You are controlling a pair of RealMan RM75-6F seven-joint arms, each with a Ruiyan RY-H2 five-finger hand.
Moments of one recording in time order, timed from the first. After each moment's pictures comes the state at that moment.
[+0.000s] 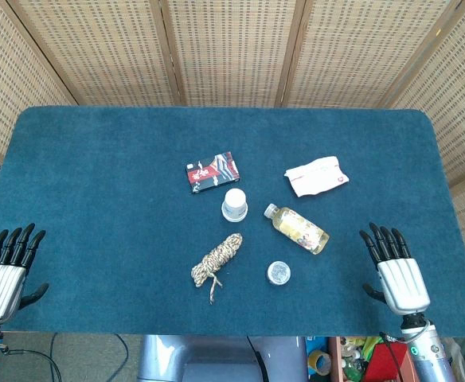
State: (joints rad) left arm -0.06 -1.21 0.00 -1.60 1.60 1.54 0.29; right arm 0.16 -1.28 0.04 -1.63 -1.56 1.44 -0.28
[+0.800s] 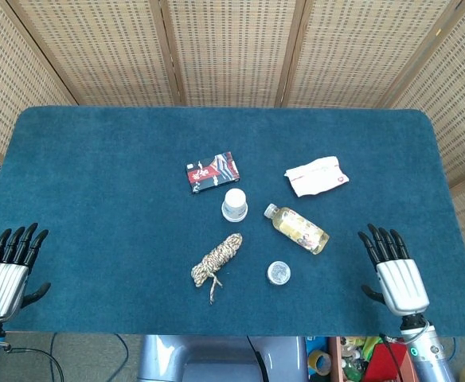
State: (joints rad) left arm -0.07 -1.21 0.00 -1.59 1.60 1.53 0.29; right arm 0.16 -1.28 0.04 -1.63 -1.57 1.44 -0.27
